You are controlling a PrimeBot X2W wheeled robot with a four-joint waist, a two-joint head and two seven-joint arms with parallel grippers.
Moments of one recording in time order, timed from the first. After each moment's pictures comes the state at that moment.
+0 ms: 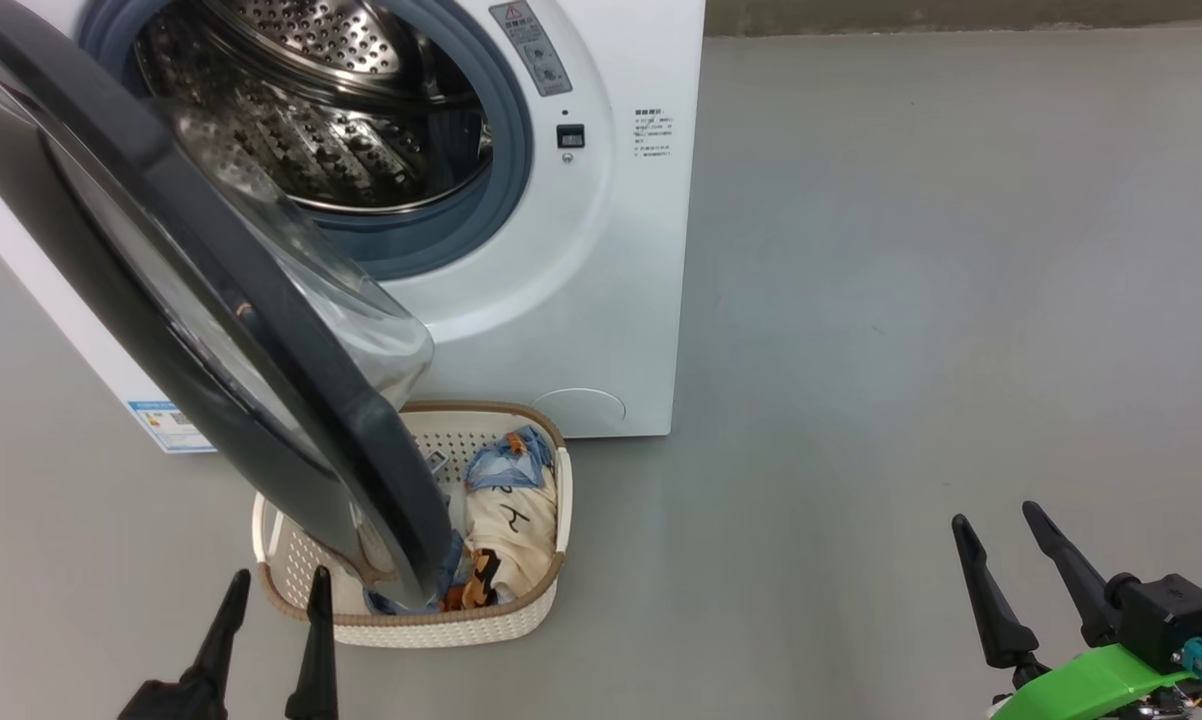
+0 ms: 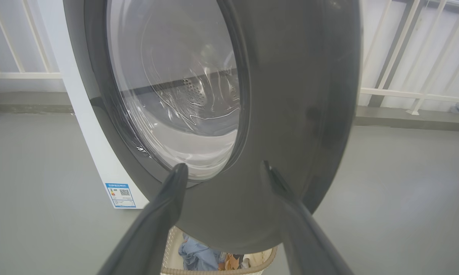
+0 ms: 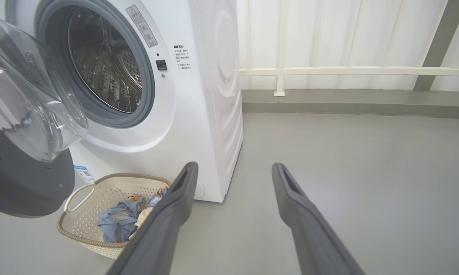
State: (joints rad) left arm 0.00 0.04 0.00 0.25 -0.17 -0.13 -0.25; right arm 0.00 -0.24 0.13 0.24 0.35 0.13 -0.25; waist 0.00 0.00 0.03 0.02
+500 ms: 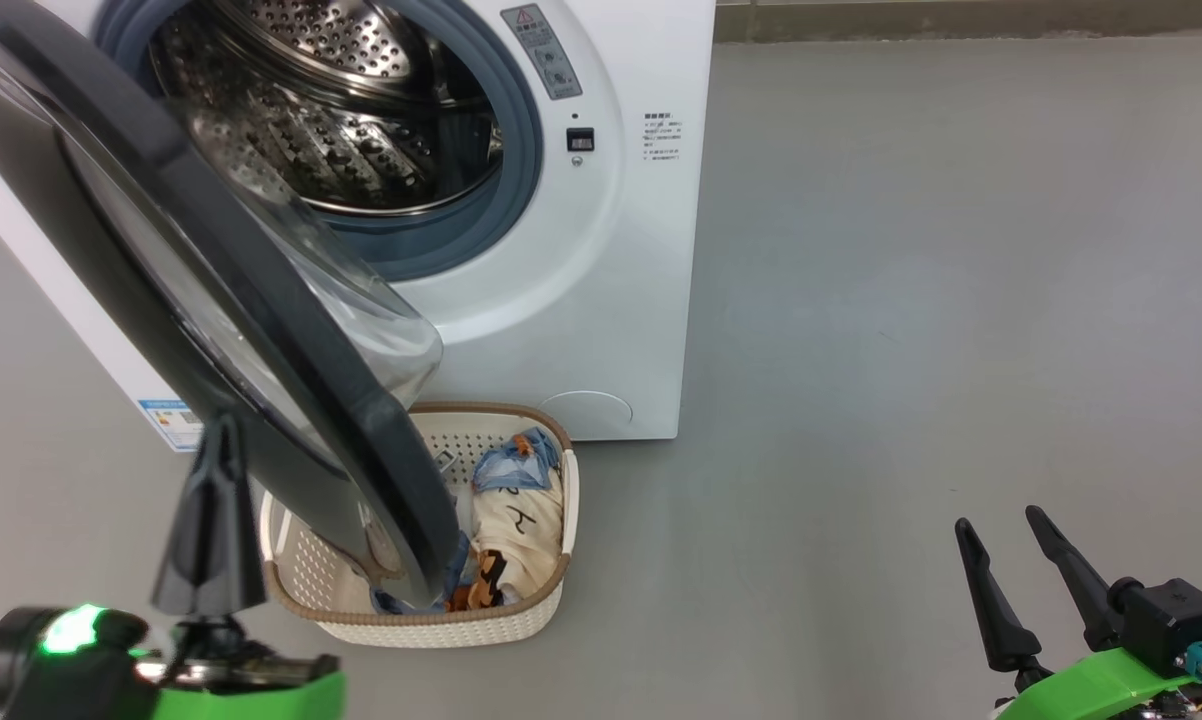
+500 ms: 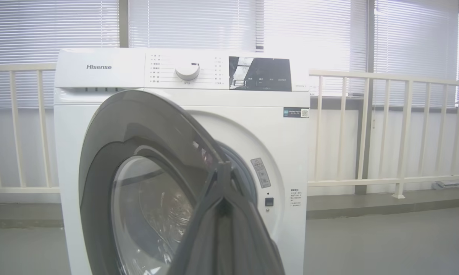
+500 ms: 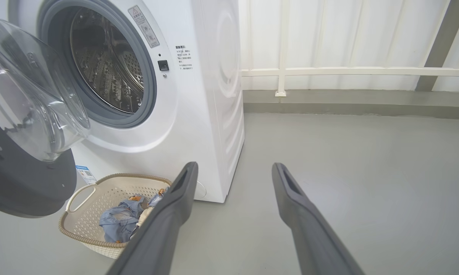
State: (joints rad) left arm -0.05 0.04 -0.01 -0.14 -0.18 -0.12 -0.26; right arm 0.01 -0.23 0.12 0.24 0.35 0.13 -0.25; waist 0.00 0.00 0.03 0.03
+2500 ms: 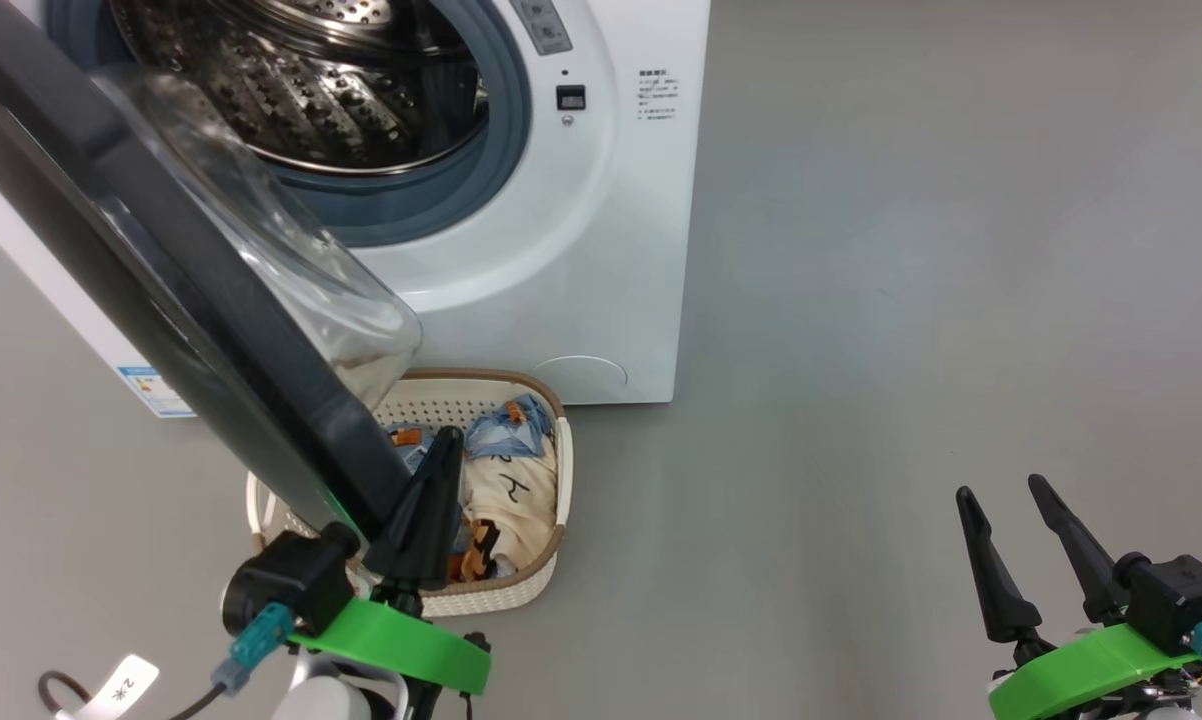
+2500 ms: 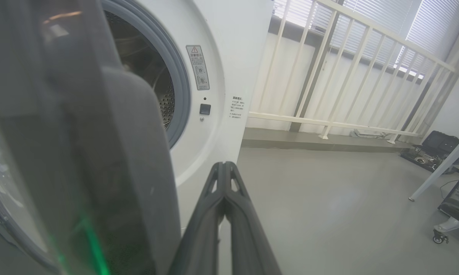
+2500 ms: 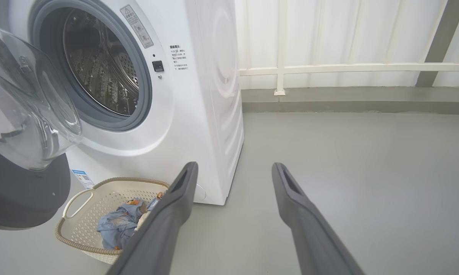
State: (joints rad) left arm -0.26 0.03 -0.26 0.32 -0.33 -0.07 -0.25; right arm -0.02 -0.22 0.10 0.22 0.35 0.13 -0.25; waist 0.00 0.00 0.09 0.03
